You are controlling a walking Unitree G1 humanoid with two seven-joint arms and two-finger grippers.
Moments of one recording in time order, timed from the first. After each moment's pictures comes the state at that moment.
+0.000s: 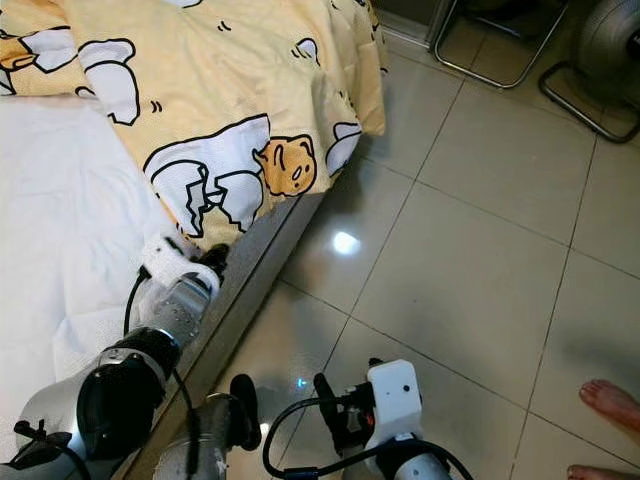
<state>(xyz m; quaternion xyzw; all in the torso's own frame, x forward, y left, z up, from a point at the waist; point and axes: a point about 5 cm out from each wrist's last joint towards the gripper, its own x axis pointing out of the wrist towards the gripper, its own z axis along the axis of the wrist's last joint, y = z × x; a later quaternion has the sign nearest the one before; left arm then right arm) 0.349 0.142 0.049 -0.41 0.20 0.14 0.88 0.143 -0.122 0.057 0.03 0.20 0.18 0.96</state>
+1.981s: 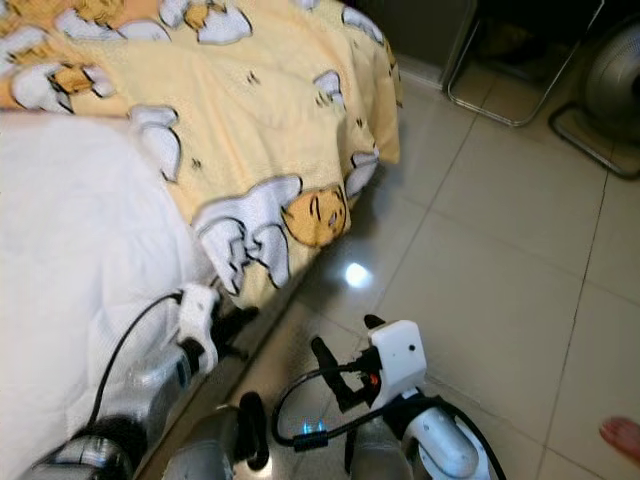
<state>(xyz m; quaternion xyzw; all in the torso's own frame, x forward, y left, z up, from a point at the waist) 0.269 0.132 -0.004 -0.03 0.19 -0.29 0.94 0.182 -0.129 0.082 0.02 0.12 0.24 0.96</state>
